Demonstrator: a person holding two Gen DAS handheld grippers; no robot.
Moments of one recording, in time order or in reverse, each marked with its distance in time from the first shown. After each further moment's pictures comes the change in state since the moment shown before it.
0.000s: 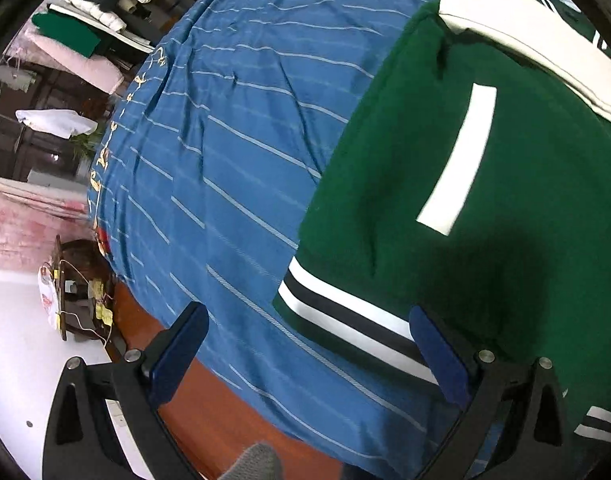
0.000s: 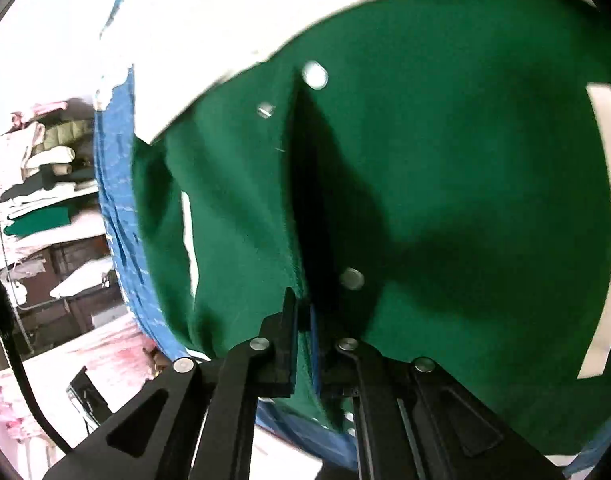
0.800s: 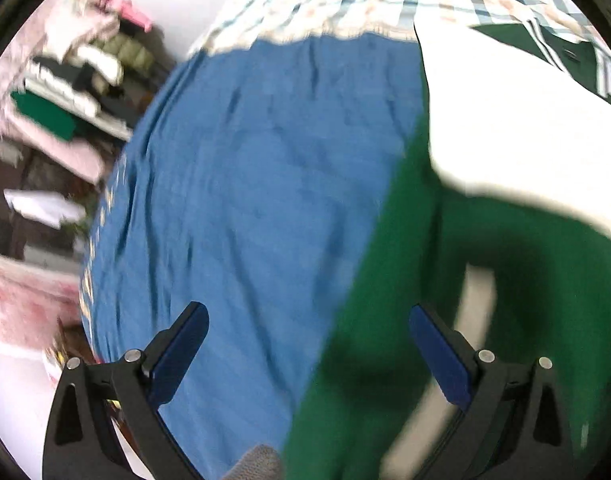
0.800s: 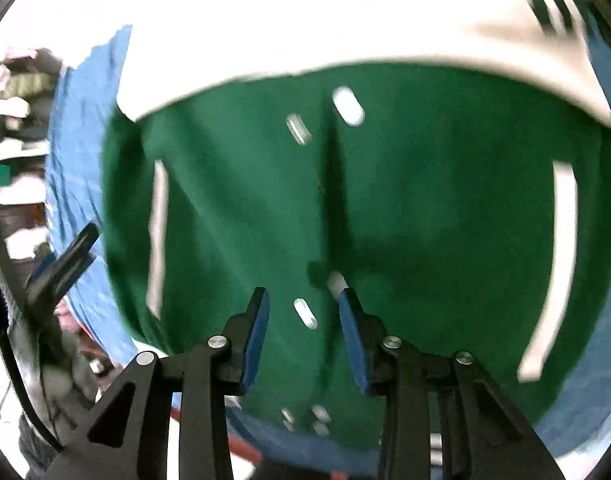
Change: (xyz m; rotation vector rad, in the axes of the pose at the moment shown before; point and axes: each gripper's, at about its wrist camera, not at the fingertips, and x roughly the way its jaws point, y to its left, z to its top) left arm -0.001 -0.061 0.162 0.120 -0.248 0.032; right arm -0.016 0.091 0.012 -0.184 -0.158 -0.242
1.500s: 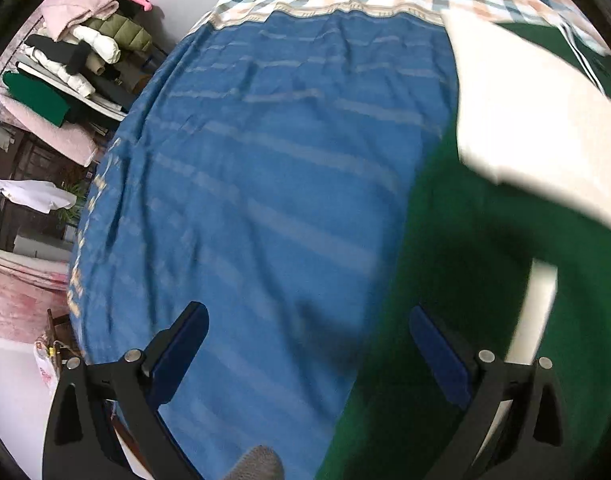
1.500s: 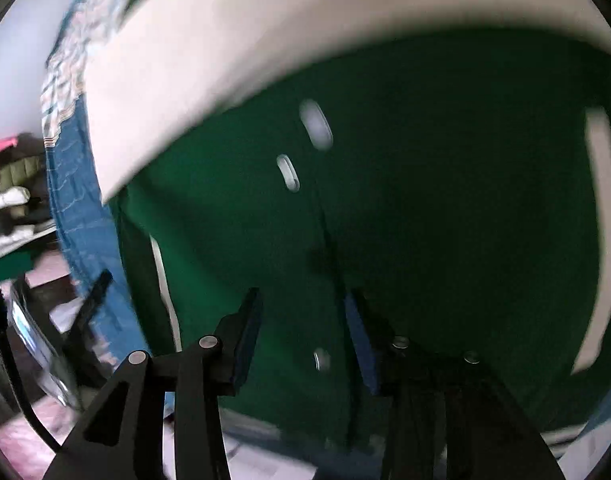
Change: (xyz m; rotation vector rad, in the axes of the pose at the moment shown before) left arm 0.027 0.061 -0.034 -0.027 0.073 -0.055; right arm 0.024 -0.062 -0.025 0.357 0.177 0.107
